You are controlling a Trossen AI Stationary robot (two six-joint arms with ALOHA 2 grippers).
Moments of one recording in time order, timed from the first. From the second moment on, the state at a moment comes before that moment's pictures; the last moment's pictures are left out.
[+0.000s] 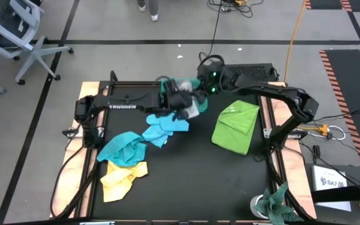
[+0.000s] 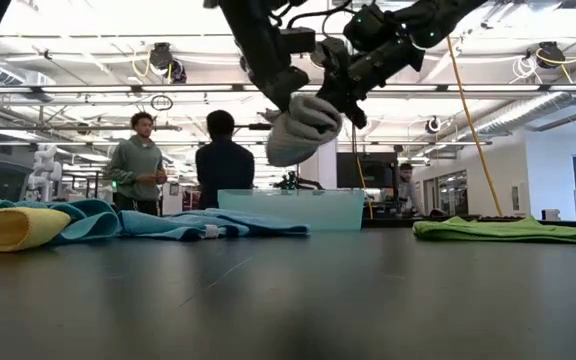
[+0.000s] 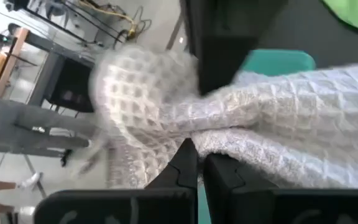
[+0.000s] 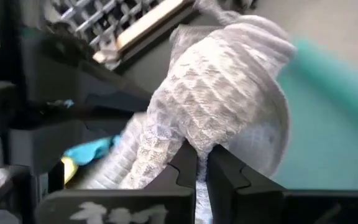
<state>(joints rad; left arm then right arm) 0.18 1.85 1.61 -0.61 -0.66 0.19 -0.58 1.59 1.21 -0.20 -0.42 0.28</state>
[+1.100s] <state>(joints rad) 0.46 2.07 1.61 -0.42 -0.34 0.23 -0.73 1.86 1.25 -0.10 -0.42 0.14</state>
